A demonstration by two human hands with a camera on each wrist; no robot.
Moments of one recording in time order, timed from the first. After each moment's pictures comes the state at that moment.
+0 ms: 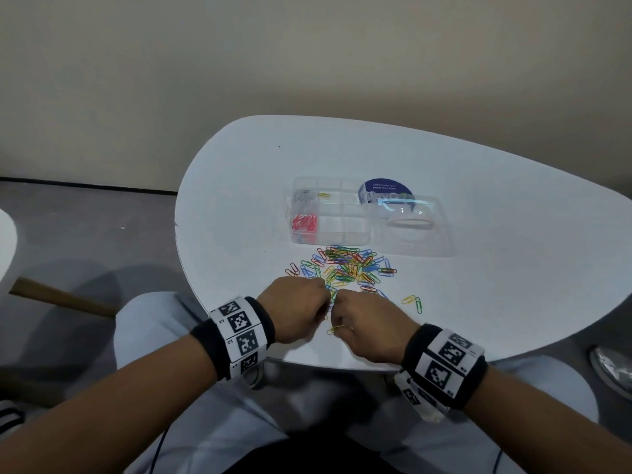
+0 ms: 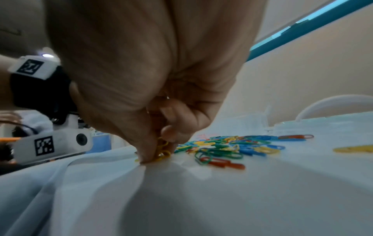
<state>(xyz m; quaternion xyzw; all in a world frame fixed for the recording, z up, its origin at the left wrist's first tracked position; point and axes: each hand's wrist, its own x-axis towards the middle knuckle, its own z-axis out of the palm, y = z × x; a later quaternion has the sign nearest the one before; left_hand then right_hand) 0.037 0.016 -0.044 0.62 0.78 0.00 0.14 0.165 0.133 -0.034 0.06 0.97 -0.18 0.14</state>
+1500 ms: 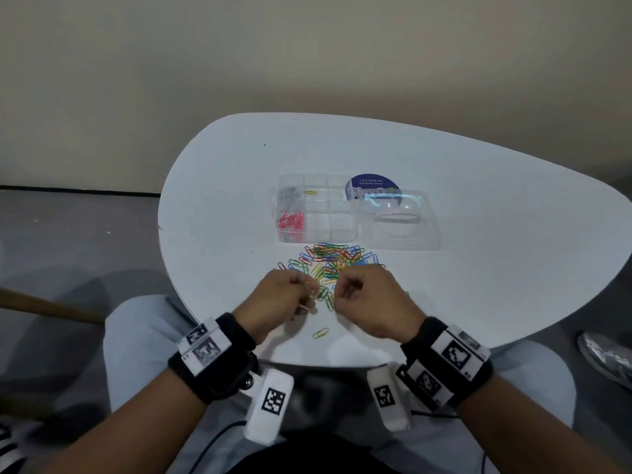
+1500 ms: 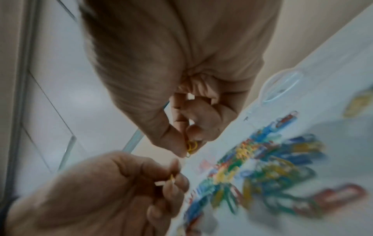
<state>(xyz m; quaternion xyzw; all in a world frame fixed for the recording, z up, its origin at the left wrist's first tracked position) 0.051 0.021 -0.035 0.16 0.73 0.52 0.42 0.168 0.148 -0.017 0.25 0.87 -0.42 -0.02</state>
